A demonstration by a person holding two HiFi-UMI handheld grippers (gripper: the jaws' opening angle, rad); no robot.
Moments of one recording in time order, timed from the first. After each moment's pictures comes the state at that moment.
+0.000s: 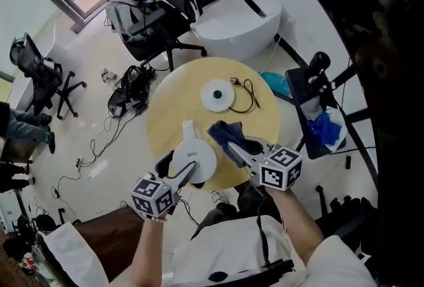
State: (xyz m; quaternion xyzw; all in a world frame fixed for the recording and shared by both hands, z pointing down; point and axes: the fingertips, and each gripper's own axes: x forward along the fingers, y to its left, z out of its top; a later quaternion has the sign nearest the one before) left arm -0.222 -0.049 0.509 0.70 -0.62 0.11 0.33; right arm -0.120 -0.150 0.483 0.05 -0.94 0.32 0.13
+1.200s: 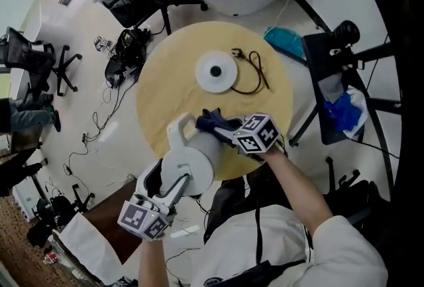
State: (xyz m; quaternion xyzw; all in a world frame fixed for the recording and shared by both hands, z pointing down) left arm -0.223 -0.040 0.496 0.68 -0.64 0.10 0.35; right arm -0.185 -0.138 0.665 -0.11 -0.88 0.35 0.31
